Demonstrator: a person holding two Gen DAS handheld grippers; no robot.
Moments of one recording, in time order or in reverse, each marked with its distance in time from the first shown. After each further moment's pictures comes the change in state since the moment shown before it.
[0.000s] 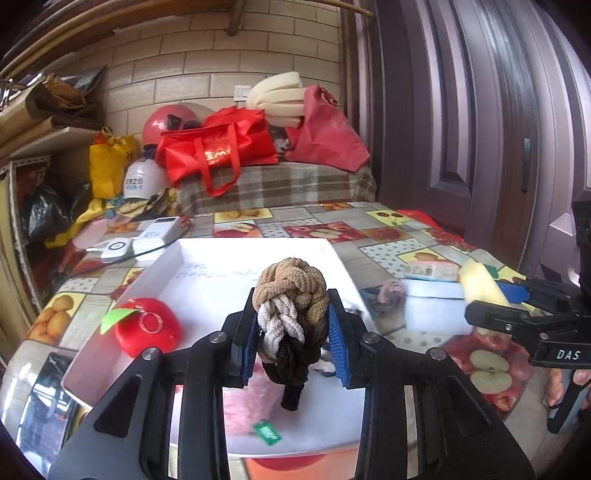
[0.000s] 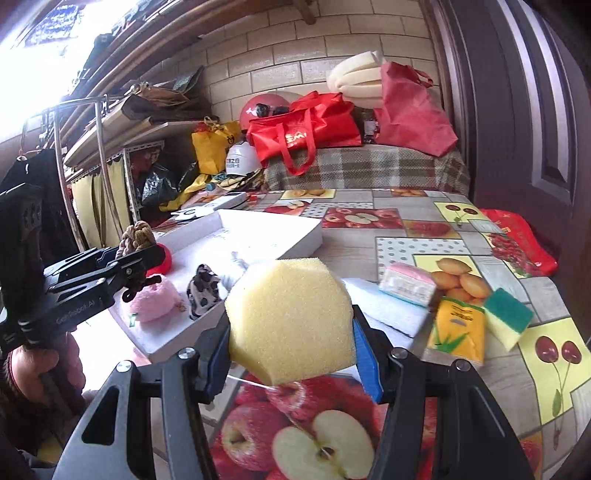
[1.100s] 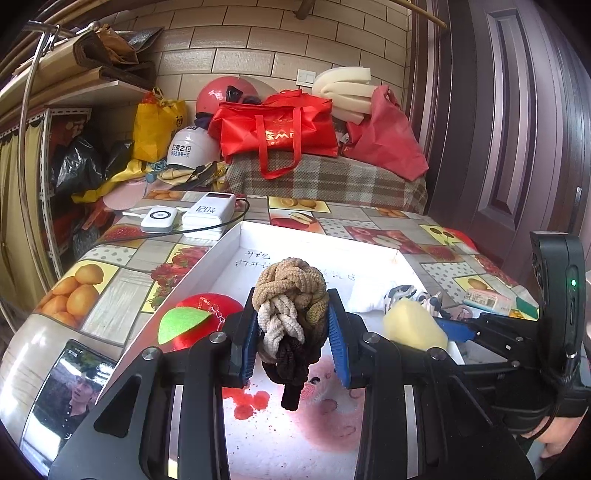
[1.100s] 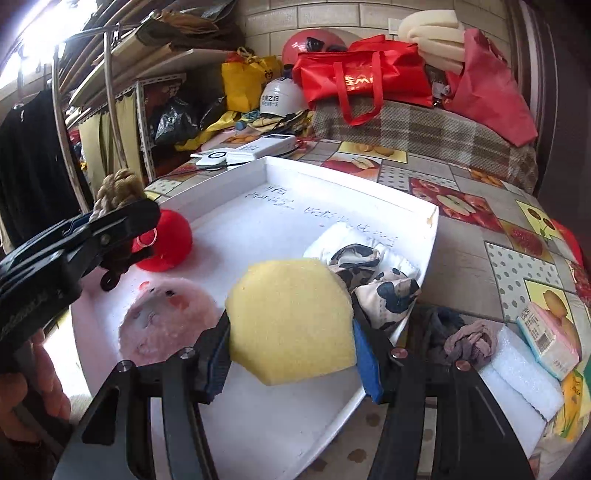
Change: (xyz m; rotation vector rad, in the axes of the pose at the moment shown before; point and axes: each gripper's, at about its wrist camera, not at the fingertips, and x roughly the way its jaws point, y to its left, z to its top) left arm 0.027 0.066 0.006 -0.158 0.048 0.083; right arm 0.136 0.071 0.033 -0.080 0.221 0.030
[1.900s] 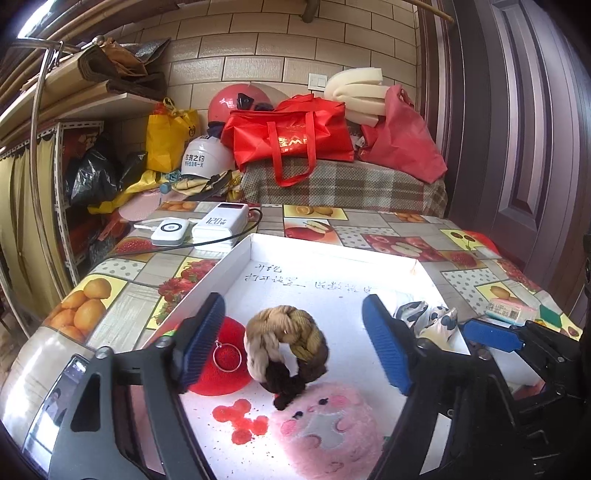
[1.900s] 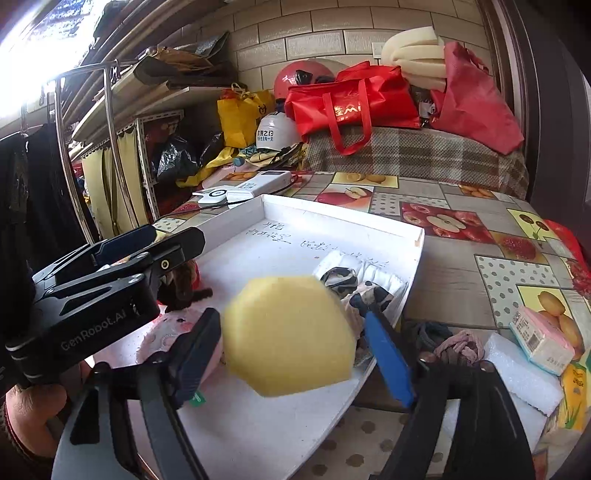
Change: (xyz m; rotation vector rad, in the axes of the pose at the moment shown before) left arm 0.015 -0.011 0.007 0.019 -0.039 0.098; right arm -0.022 0.000 0.000 0.036 -0.119 0.014
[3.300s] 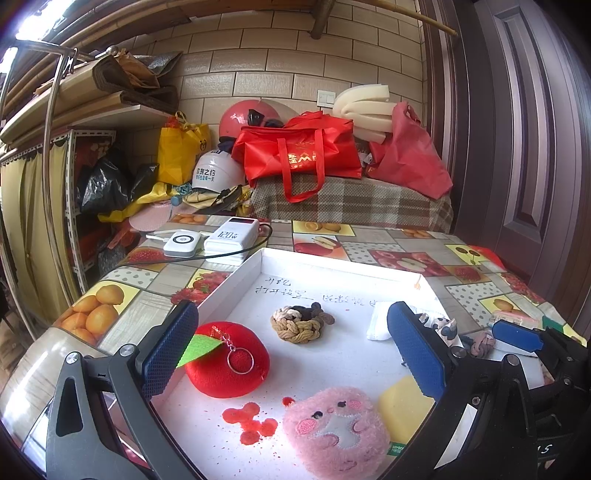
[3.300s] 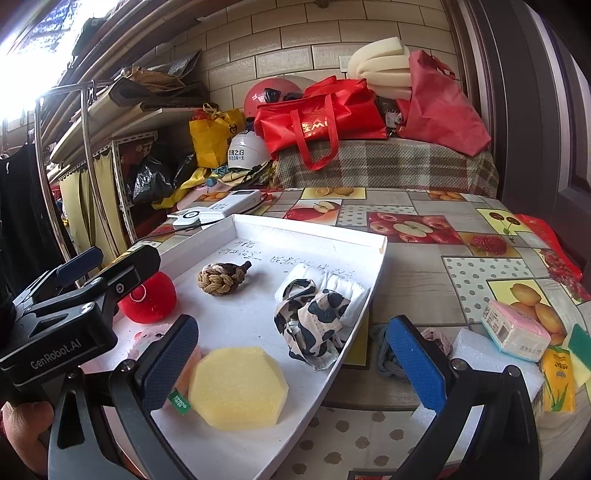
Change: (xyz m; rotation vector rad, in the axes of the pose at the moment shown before) left arm -0.010 0.003 -0.001 -0.005 -0.056 0.030; right arm -0.015 -0.009 -0.001 0.060 -0.070 -0.087
